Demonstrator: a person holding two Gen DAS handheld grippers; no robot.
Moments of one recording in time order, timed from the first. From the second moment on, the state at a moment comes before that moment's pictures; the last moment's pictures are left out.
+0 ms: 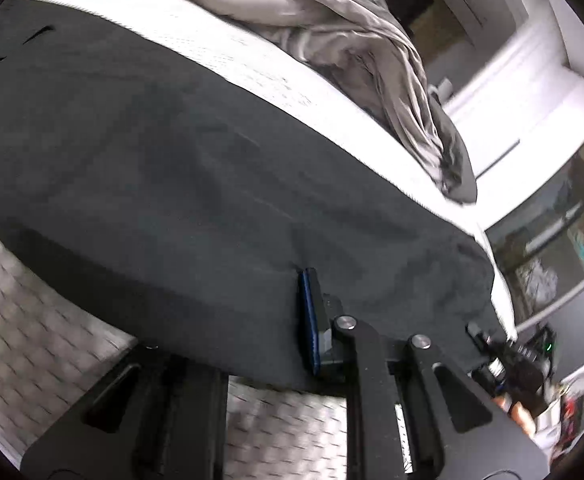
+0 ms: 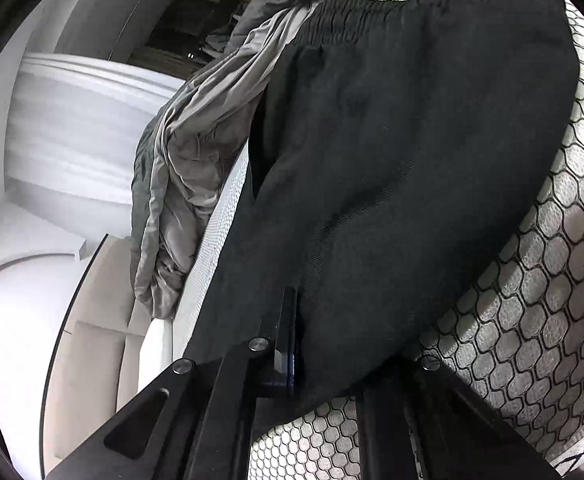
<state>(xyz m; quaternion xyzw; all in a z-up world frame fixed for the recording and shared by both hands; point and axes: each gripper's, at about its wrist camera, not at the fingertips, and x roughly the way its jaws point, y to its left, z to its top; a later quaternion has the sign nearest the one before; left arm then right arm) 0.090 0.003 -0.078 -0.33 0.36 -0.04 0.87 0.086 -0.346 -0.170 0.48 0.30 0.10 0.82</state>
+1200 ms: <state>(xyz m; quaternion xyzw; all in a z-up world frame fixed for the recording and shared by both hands) 0.100 0.107 -0.088 -0.42 0.35 0.02 0.84 0.082 -0.319 -0.160 0.38 0.32 0.04 0.87</state>
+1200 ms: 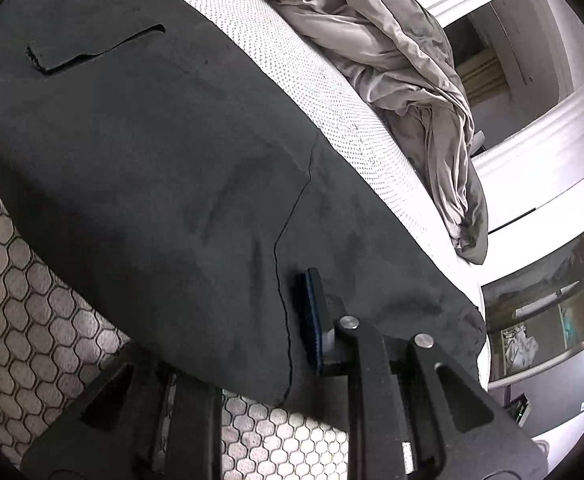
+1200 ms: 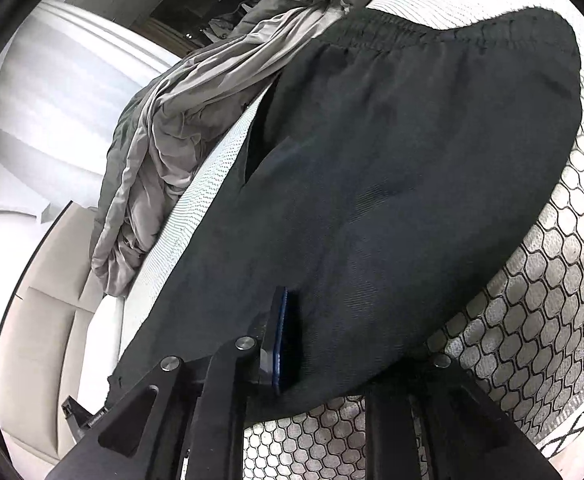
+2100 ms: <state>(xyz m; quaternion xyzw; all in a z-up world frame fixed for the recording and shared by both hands) 0.106 0.091 -0.084 -0.35 0.35 0.05 0.87 0.078 -0.309 -0.187 0.52 0.32 0.13 0.78</state>
